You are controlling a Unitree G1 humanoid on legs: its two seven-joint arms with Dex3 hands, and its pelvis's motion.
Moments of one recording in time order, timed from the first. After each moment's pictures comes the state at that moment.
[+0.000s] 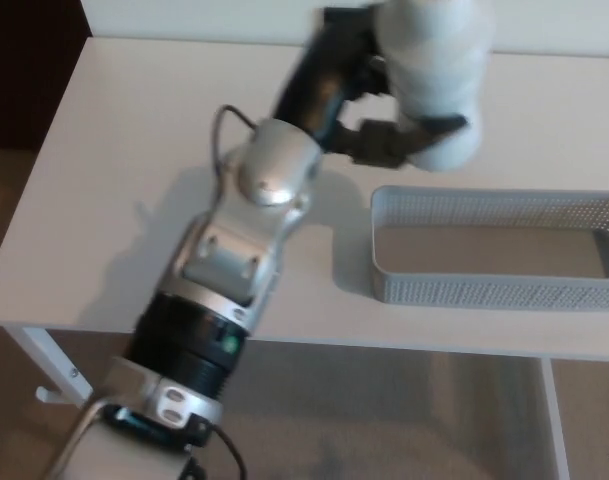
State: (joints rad) left_arm -0.75 -0.01 -0.24 0.38 0.11 0.16 -0.05; right_arm 0.33 -0.25 -0.36 0.19 0.32 0.09 0.29
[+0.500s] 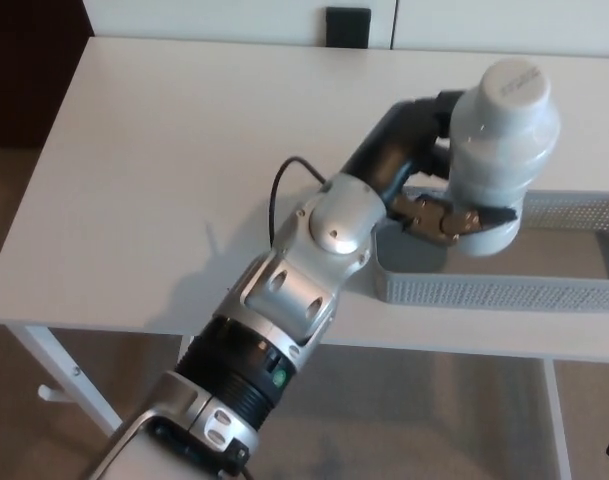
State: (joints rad) left_arm -0.72 -0.09 -0.38 0.52 0.17 0.19 -0.03; right_arm 0.31 -0.25 -0.35 0.18 0.32 0.12 0.27
